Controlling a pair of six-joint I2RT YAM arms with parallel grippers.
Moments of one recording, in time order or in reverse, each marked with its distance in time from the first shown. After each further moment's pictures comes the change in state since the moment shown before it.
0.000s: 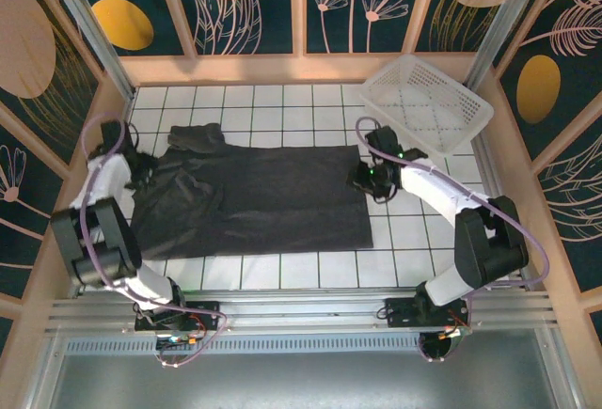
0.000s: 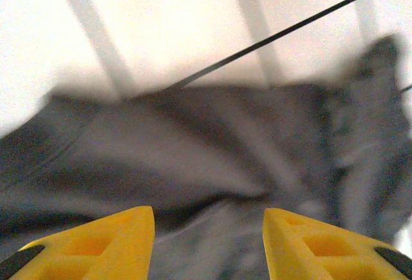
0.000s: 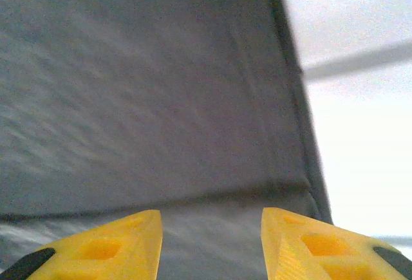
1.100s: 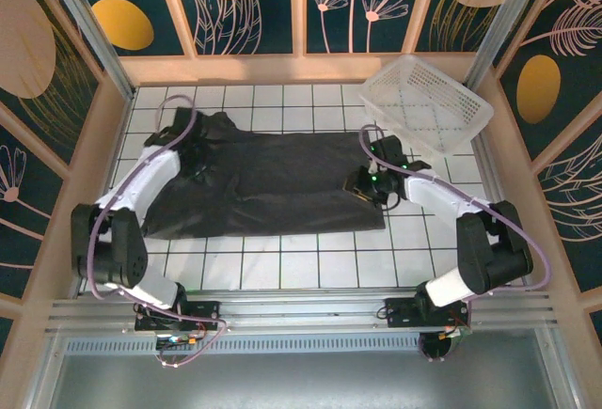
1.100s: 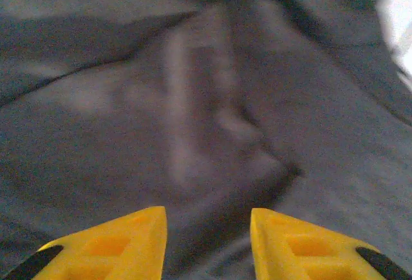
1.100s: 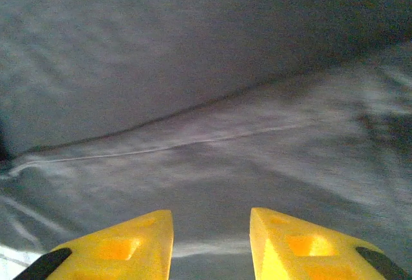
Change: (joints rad) left arm -0.424 -0.106 -0.066 -0.101 -0.125 0.026; right arm -0.041 -0.069 -0.210 0.143 -0.129 0.036
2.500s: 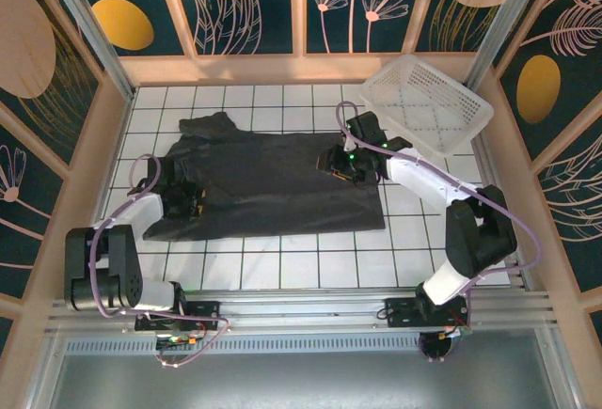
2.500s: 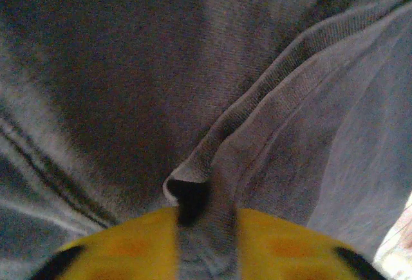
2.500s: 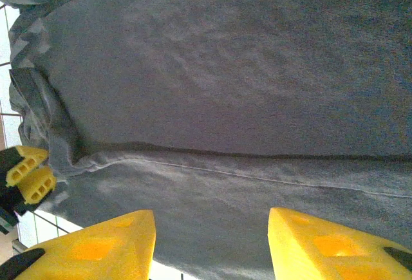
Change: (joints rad) left arm 0.186 -0.126 -0.461 0.380 0.369 -0.465; right arm 0.138 0.129 0.312 -0.052 -0.045 -0.024
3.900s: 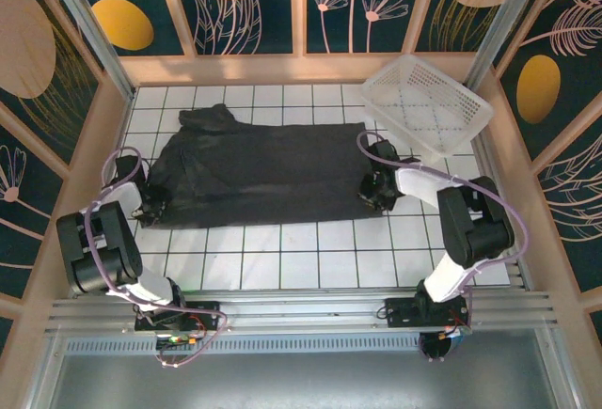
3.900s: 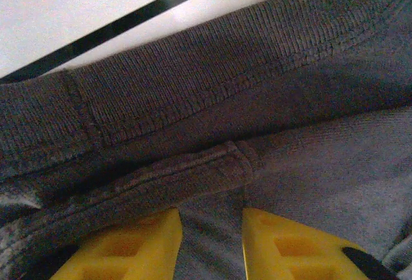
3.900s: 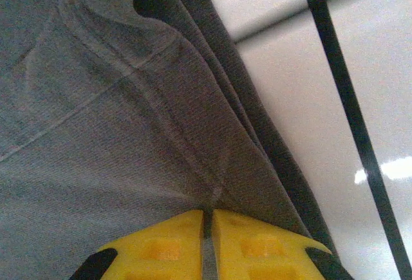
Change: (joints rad) left arm 0.267 0.103 0.093 -0.141 -0.194 0.485; right arm -0.142 0.040 -0.278 -0.036 0.253 0.084
